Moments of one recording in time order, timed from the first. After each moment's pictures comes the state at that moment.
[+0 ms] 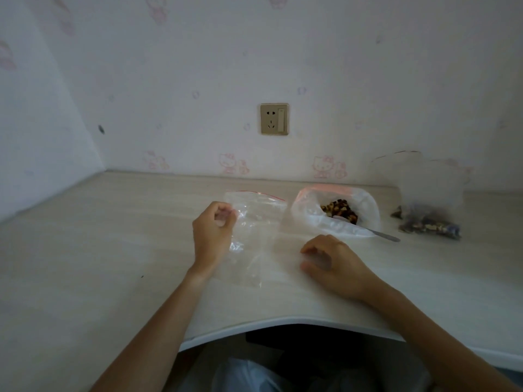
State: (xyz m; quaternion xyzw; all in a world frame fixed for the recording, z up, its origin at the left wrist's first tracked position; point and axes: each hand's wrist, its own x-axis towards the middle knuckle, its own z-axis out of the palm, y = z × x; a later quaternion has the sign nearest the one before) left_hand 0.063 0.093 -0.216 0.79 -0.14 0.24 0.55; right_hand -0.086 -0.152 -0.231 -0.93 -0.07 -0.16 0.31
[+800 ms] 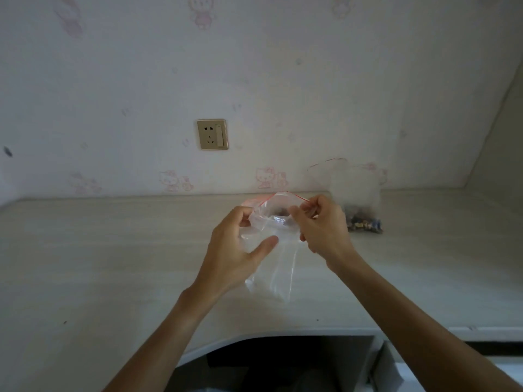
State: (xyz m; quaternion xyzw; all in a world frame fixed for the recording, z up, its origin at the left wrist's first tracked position) left_hand -0.030 0.000 -0.167 0.75 -0.40 0.11 0.52; right_hand -0.110 -0.175 -0.143 -0.76 0.23 -0.34 0.51
